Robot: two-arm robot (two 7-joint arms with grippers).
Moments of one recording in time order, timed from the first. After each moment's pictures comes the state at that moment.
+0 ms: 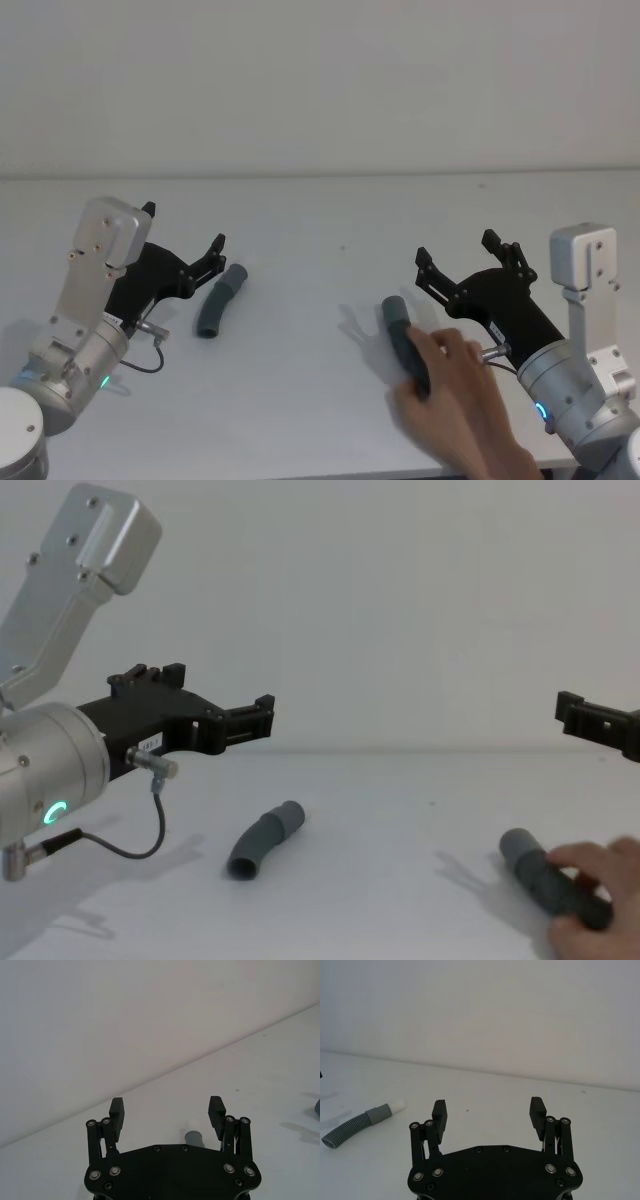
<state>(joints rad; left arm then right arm) -0.24 0.38 0.45 -1.63 -0.20 0.01 -0.01 -0.01 0.34 -0.23 -1.77 0.29 0.03 0.07</state>
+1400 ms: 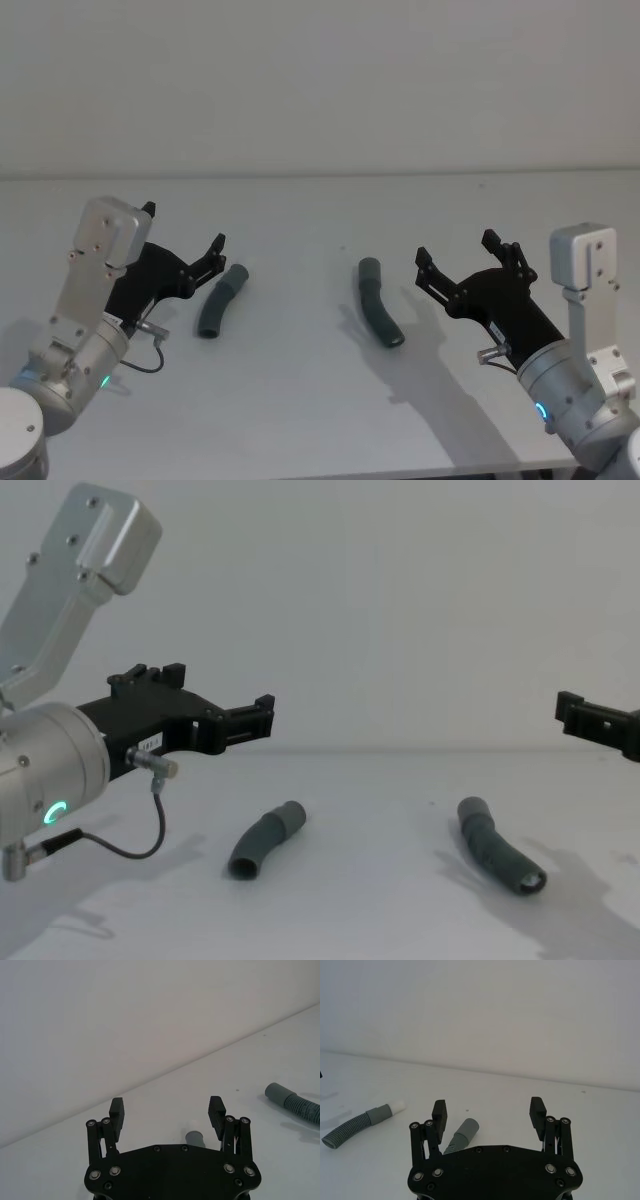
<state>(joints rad) -0.24 0.38 0.45 -1.63 -0.20 0.01 -0.01 -0.01 0.34 -0.23 -1.77 0.29 0.03 0.07</state>
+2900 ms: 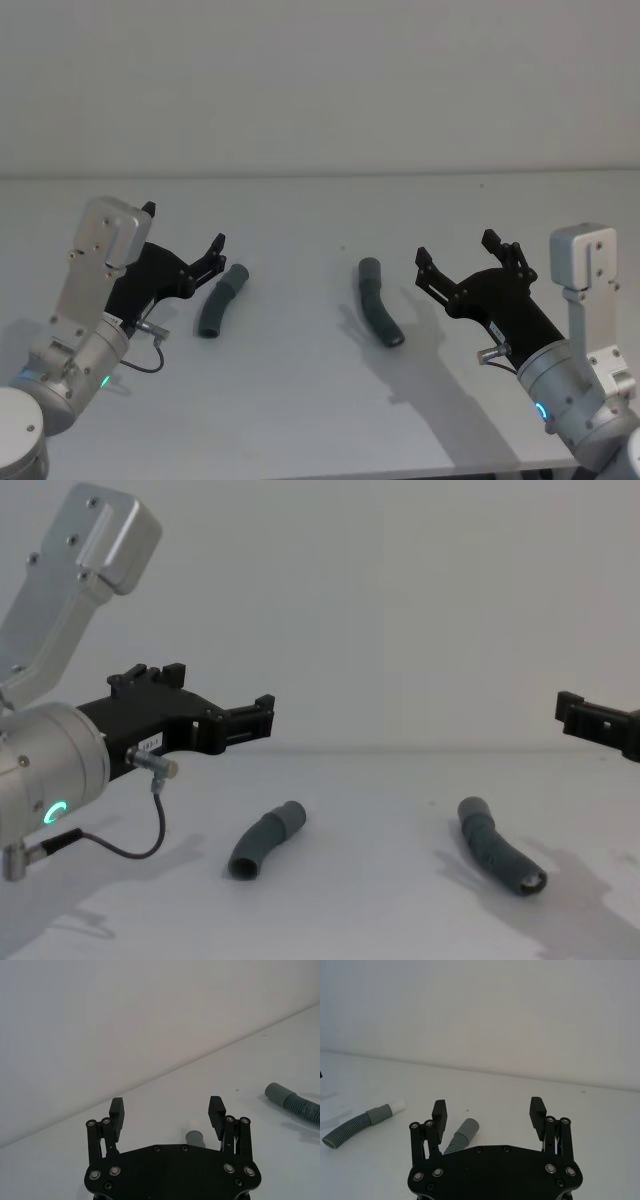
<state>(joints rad) -0.24 0.38 0.45 -1.63 -0.20 0.01 -0.01 -0.01 0.34 -0.23 -1.77 0.29 0.03 0.07</state>
